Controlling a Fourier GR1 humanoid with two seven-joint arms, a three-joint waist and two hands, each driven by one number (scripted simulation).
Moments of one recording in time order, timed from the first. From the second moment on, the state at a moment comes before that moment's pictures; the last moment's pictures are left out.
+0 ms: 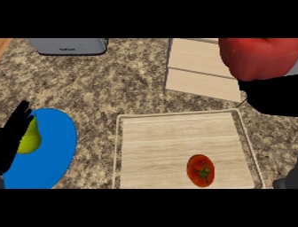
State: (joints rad) left arm 0.02 0.35 0.13 -1.44 0.13 -0.03 0.11; right arm -1.00 -0.16 -0.03 -2.04 0.77 0.61 0.99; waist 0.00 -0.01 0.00
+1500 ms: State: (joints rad) left arm 0.00 0.33 0.17 -1.43 0.10 -0.07 0.10; right arm -1.02 -0.32 -0.17 -1.30 0.96 0.23 0.67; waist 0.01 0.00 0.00
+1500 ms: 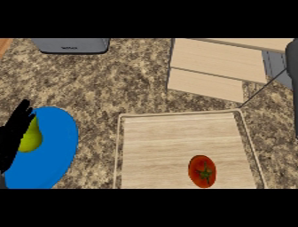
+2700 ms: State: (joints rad) left arm 0.02 0.29 0.19 -1.45 0.07 -0.06 0.10; right arm -1.01 -0.35 -0.48 -1.50 0.53 0.21 0.71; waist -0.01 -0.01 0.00
